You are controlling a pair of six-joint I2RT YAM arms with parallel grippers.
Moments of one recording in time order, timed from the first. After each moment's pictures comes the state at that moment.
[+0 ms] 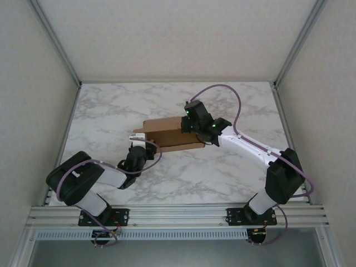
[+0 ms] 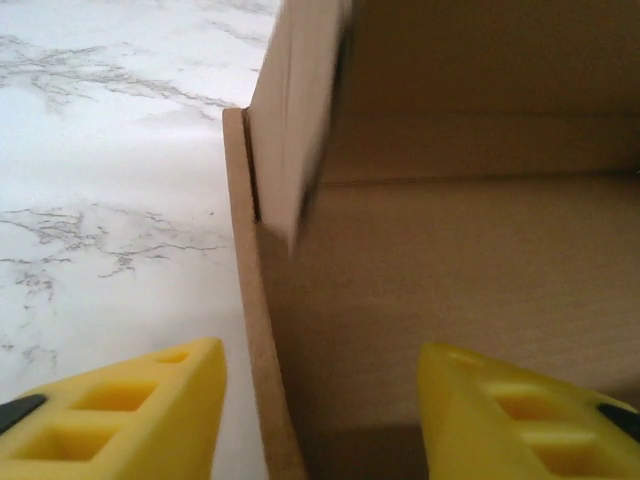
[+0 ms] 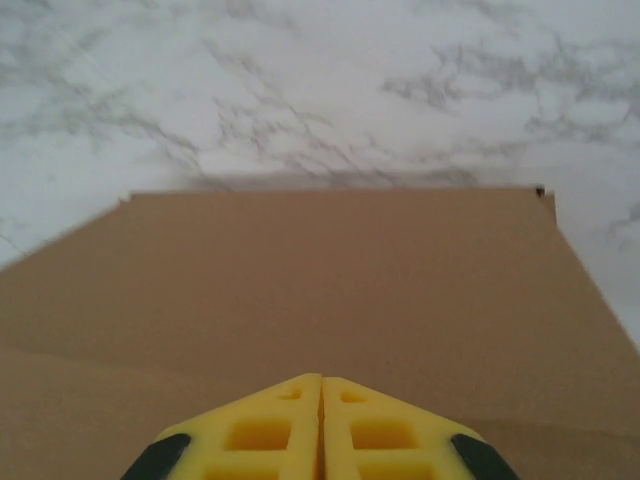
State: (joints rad) left arm -0.64 1.52 0.29 0.85 -0.47 -0.38; right arm 0.76 1.57 1.25 -0.43 0.19 0.50
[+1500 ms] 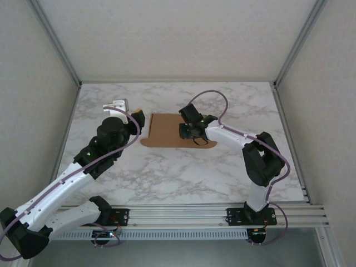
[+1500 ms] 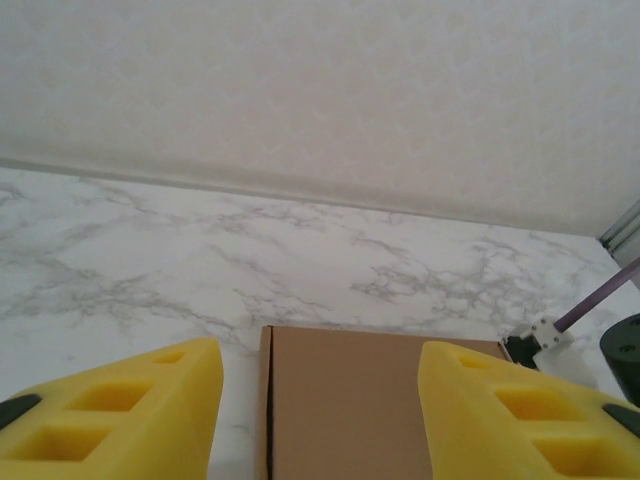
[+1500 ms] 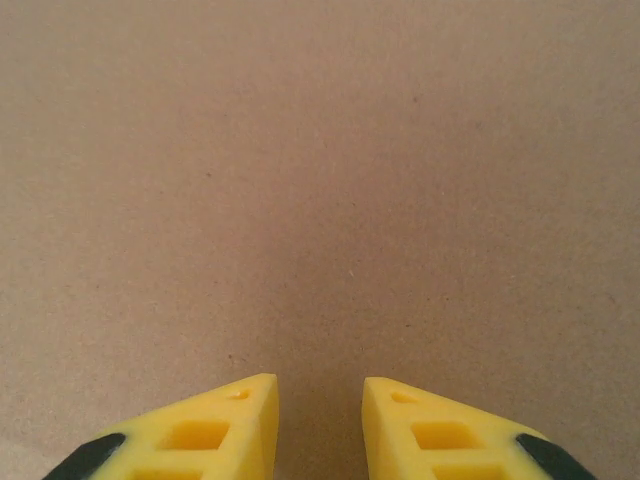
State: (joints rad) left arm -0.60 0.93 0.91 -0.23 -0.44 -0.38; right arm 0.71 1.82 1.29 -0.50 0.08 0.51
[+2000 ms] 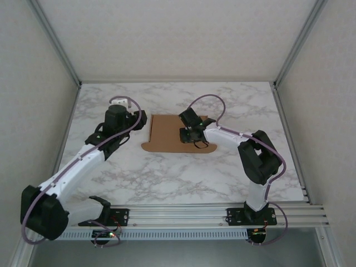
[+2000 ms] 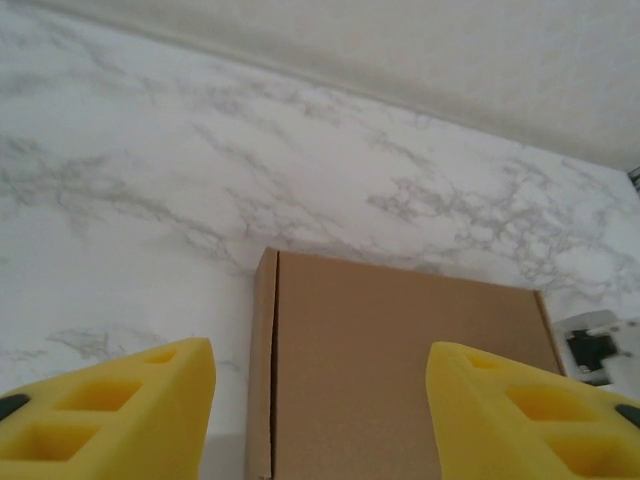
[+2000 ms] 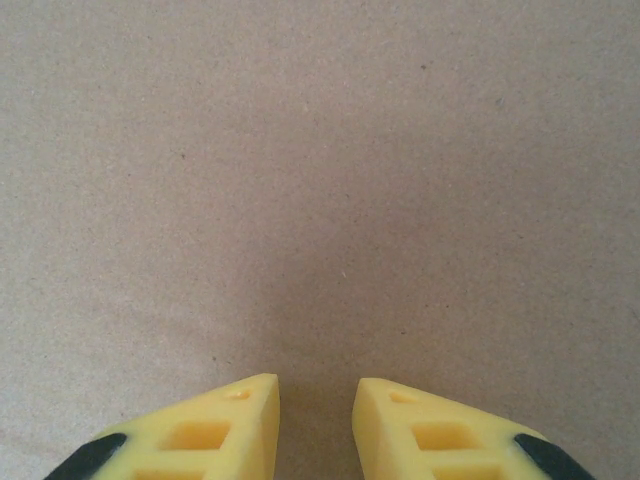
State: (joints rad) left arm -0.35 1.20 0.90 -0.21 -0.09 -0.51; right arm 0.71 1.85 1.25 -0.47 0.07 0.48
